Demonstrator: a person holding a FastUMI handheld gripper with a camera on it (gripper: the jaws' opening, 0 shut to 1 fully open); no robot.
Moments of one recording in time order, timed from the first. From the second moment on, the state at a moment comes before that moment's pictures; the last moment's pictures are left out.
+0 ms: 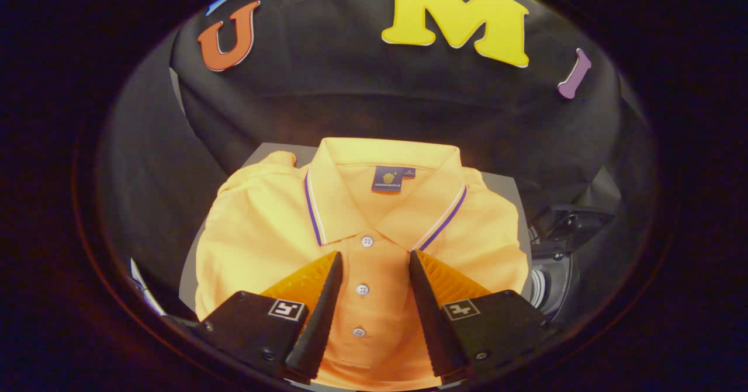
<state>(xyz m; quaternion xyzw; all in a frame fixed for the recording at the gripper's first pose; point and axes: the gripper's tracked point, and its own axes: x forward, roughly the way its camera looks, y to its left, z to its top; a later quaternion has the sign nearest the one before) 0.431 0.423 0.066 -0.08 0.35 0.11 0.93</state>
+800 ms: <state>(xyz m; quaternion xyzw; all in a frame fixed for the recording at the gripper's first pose) 0.405 0.419 0.122 0.07 0.28 0.21 0.93</state>
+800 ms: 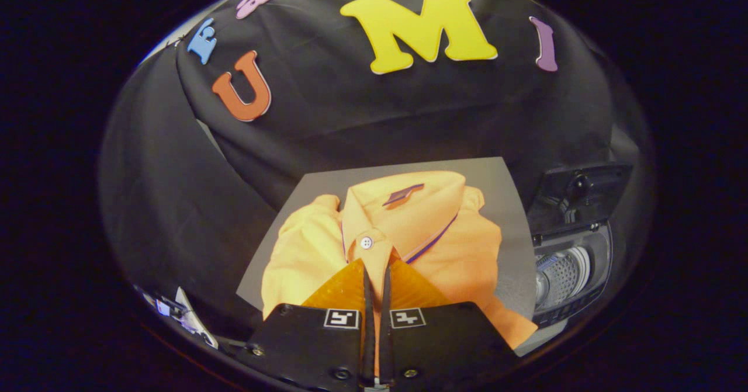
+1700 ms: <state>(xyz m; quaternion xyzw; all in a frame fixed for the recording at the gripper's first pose) 0.303 0.148 0.271 0.08 0.06 0.10 0.99</state>
